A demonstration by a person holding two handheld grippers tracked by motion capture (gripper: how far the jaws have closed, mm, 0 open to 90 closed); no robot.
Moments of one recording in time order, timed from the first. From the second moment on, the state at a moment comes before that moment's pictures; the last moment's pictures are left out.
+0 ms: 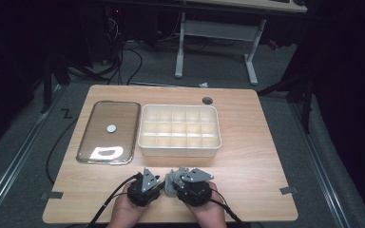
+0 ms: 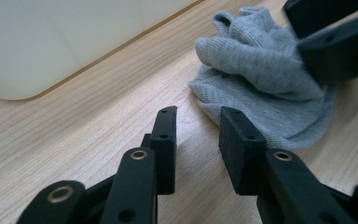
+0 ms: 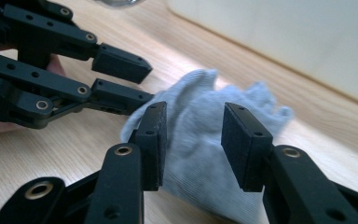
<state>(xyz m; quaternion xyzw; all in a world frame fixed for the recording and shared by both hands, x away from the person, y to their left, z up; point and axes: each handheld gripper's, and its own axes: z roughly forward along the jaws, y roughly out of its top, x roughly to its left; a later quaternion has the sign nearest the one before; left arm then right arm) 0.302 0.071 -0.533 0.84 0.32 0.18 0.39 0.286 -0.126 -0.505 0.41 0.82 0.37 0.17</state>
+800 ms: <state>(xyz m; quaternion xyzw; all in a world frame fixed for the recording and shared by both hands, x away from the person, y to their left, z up) 0.308 0.073 -0.534 0.84 0.33 0.16 0.39 0.297 -0.099 -0.513 0.39 0.83 0.36 0.14</state>
